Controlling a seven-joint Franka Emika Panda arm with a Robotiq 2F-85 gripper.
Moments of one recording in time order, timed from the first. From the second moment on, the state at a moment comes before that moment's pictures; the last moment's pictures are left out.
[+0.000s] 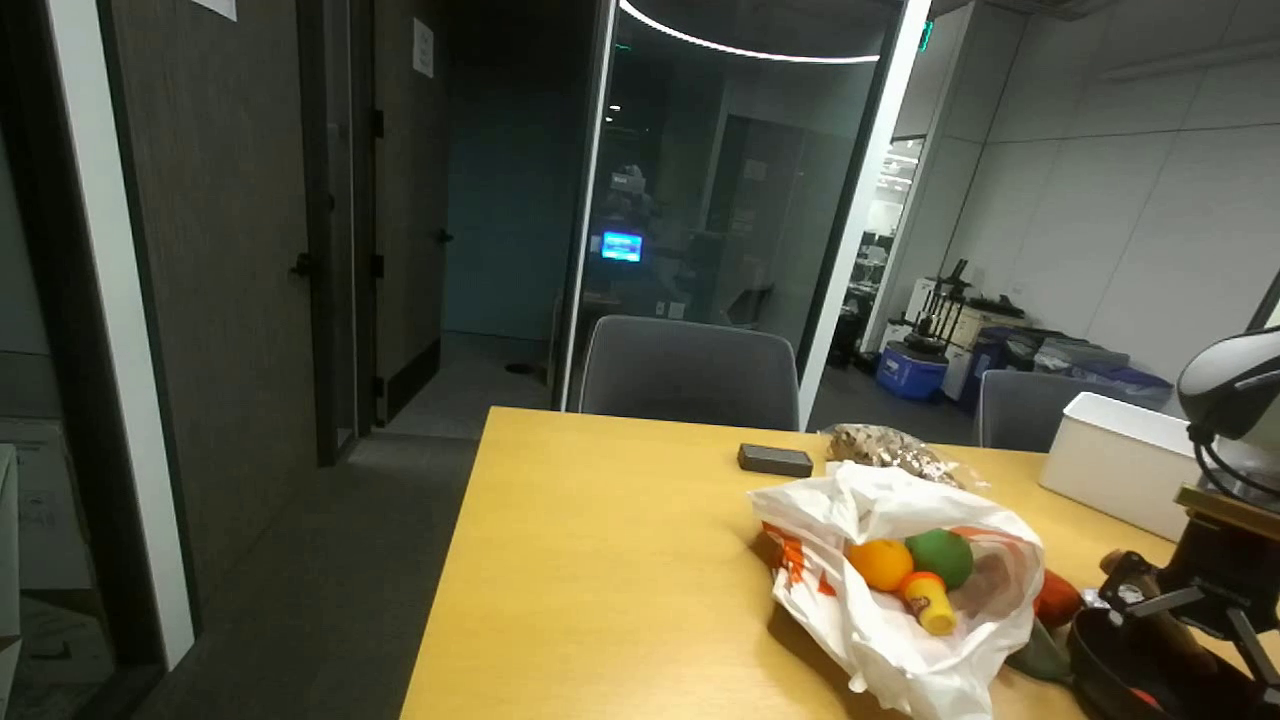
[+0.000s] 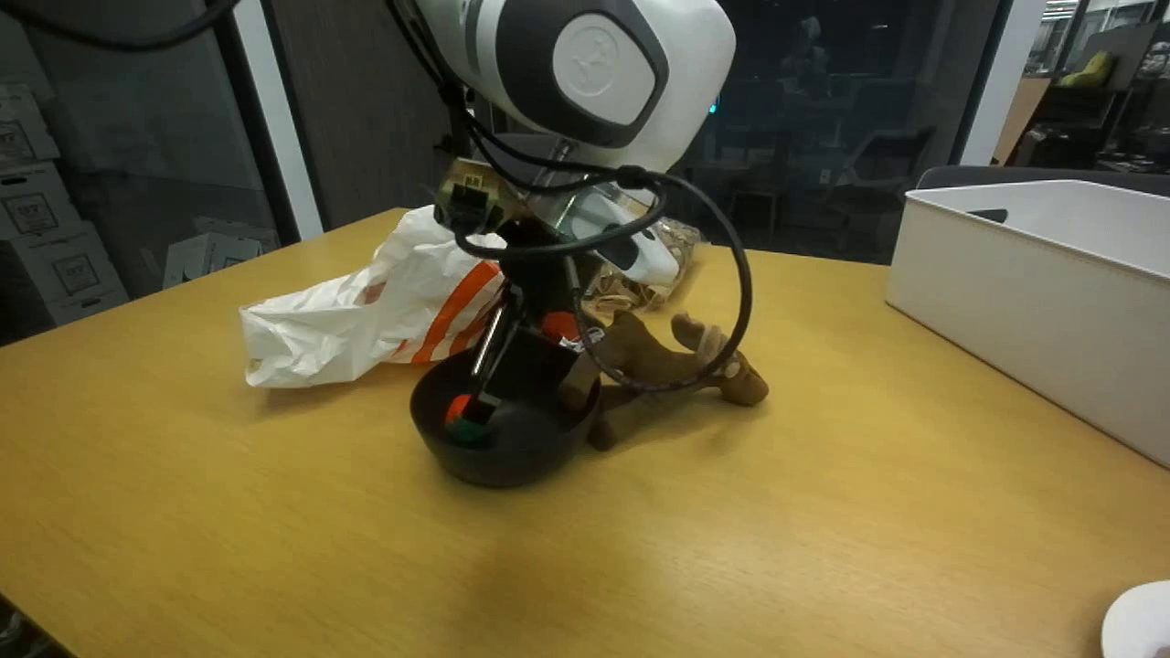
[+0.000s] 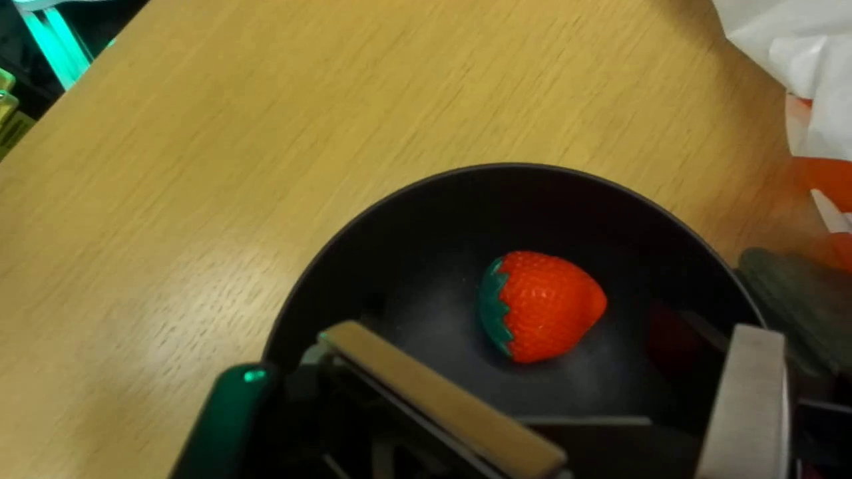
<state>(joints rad) -0.17 0.20 -0.20 -2.14 0.29 1.82 0.42</state>
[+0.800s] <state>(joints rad) -0.17 0.25 -0.19 -2.20 0.41 1.99 0.43</state>
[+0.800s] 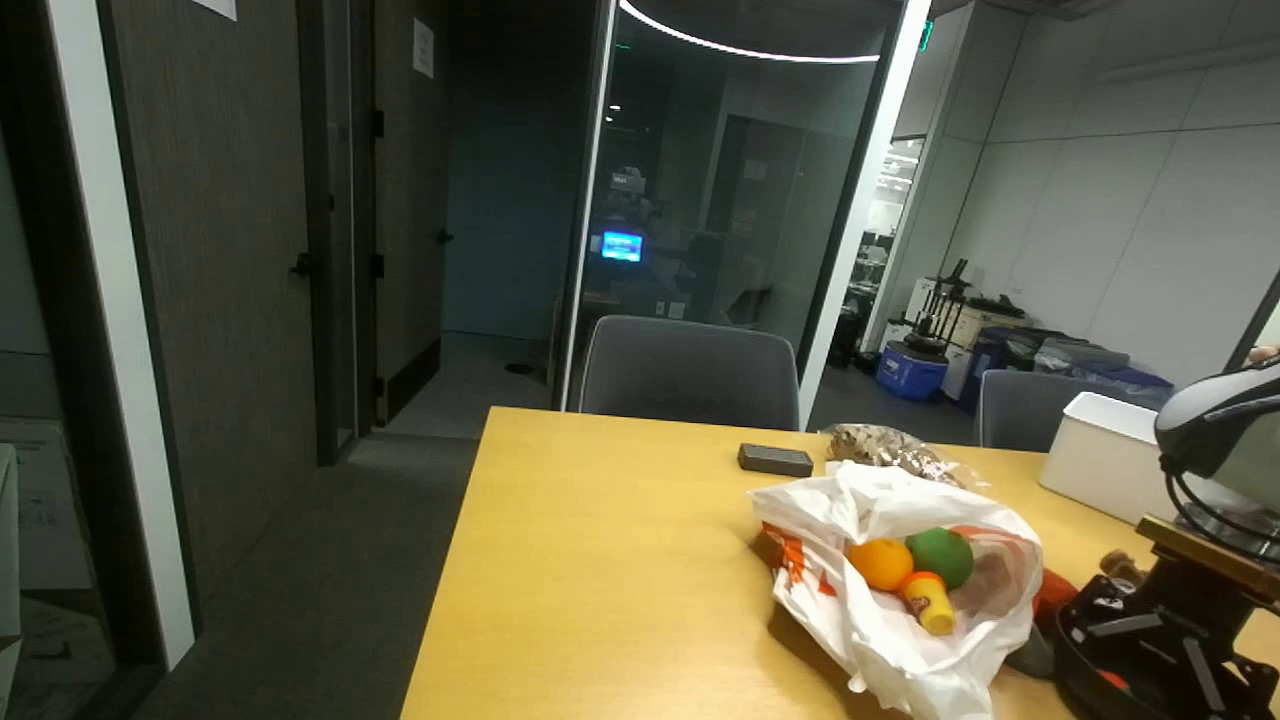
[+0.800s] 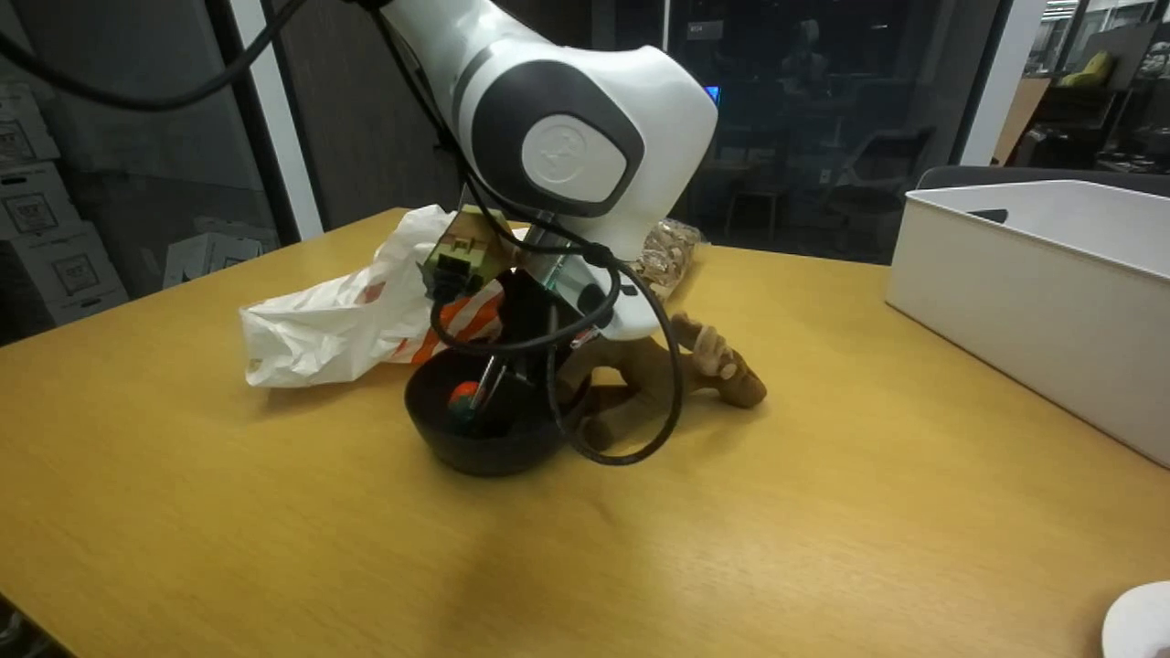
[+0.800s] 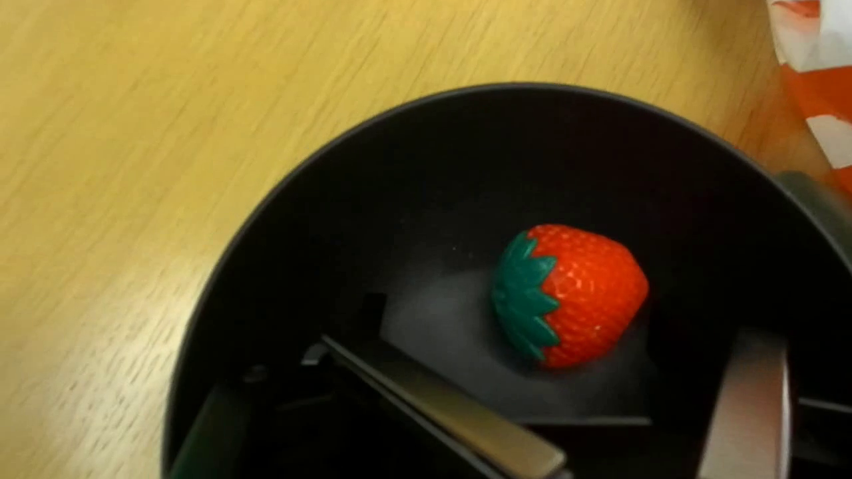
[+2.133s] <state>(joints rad) -0.19 -0.02 -0.21 -2.18 0.36 1.86 0.34</state>
